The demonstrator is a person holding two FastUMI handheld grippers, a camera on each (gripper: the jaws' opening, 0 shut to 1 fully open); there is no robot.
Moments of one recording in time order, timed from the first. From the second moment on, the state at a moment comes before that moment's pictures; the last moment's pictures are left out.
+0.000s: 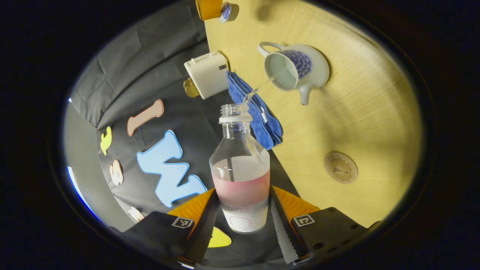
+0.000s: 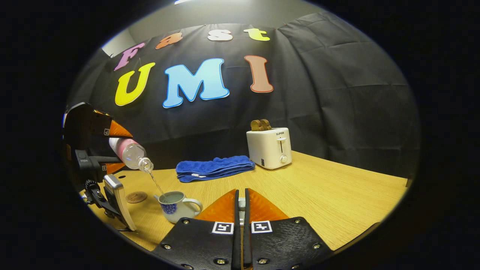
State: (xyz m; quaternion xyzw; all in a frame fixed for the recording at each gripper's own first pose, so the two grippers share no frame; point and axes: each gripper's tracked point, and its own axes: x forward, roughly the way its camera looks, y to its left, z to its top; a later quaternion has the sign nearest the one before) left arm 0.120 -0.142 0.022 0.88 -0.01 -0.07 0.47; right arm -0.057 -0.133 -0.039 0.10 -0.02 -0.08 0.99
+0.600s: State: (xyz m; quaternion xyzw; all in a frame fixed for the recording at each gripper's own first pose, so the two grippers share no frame) left arm 0.121 -0.144 0.032 0.90 -0.02 -0.06 0.44; right arm -0.058 -0.134 -0.038 0.11 -0.02 -0.08 0.99
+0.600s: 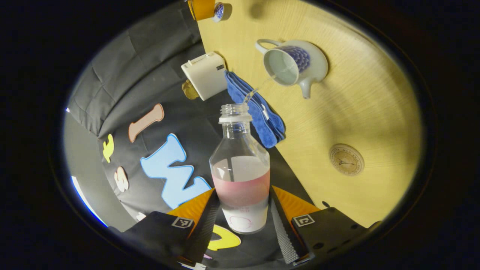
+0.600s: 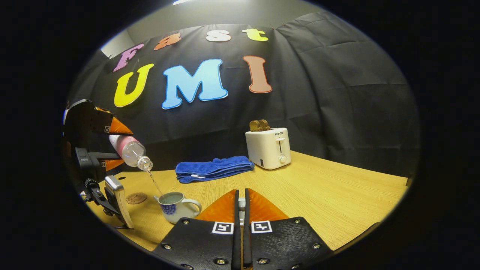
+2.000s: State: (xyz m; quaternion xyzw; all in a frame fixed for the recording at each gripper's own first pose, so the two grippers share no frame) left arm 0.117 -0.157 0.042 0.94 -0.06 -0.05 0.34; right arm -0.058 -0.133 -0.039 0.12 -0.02 -0.07 0.99
